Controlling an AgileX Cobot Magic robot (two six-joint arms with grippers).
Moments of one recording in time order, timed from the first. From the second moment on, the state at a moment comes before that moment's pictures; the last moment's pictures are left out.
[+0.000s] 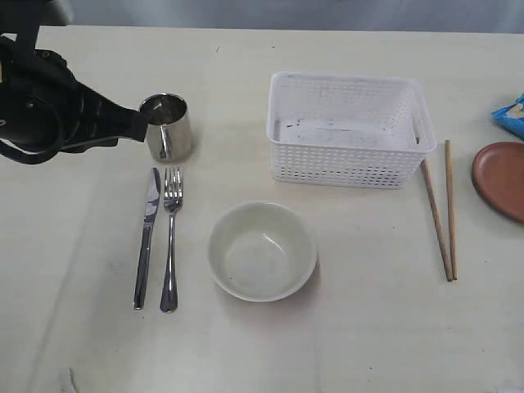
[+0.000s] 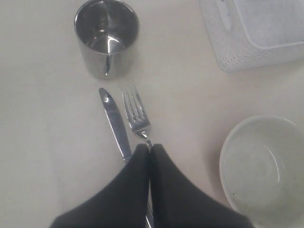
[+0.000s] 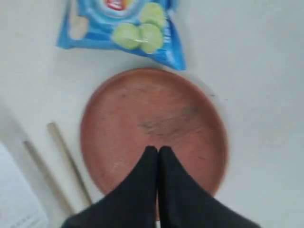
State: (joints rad) left arm -0.57 1.20 -0.81 0.02 0.64 -0.31; right arm -0.47 1.61 -1.02 0.25 0.73 0.06
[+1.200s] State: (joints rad) left arm -0.57 1.20 -0.81 0.01 0.64 -0.26; right arm 0.36 2.19 -1.74 0.04 1.07 -0.21
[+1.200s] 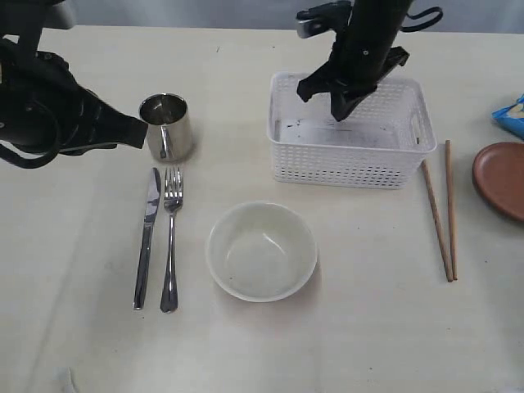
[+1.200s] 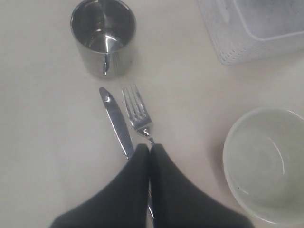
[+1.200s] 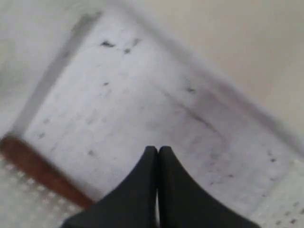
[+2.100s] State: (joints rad) left arm -0.57 1.20 -0.81 0.01 0.64 -0.25; right arm 0.44 2.15 -1.74 0.03 1.11 -0.40
